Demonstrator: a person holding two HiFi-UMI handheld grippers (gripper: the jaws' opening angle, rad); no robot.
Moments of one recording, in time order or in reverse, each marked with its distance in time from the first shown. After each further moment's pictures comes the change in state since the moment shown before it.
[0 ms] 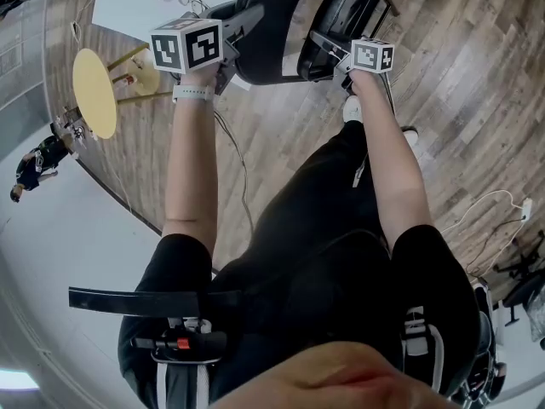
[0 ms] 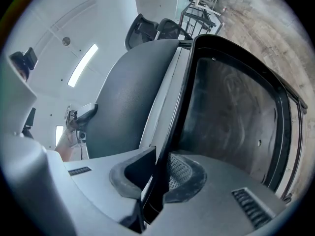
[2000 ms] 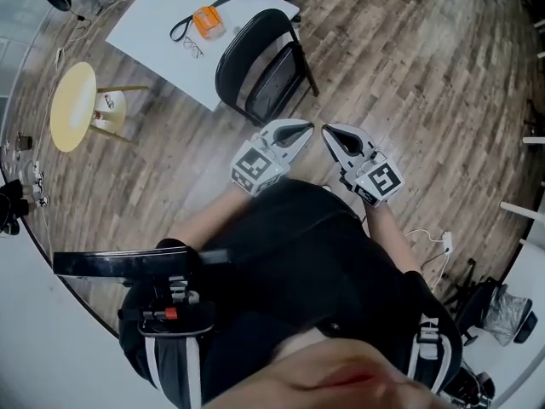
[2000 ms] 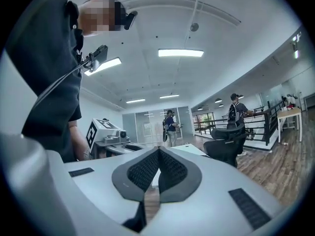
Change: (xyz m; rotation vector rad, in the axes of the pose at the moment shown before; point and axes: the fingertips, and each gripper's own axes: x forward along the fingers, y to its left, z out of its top) left arm -0.137 -0.408 -0.060 0.404 -0.651 -0.265; right arm -0.314 0.442 -0.010 -1.132 -0.095 -0.011
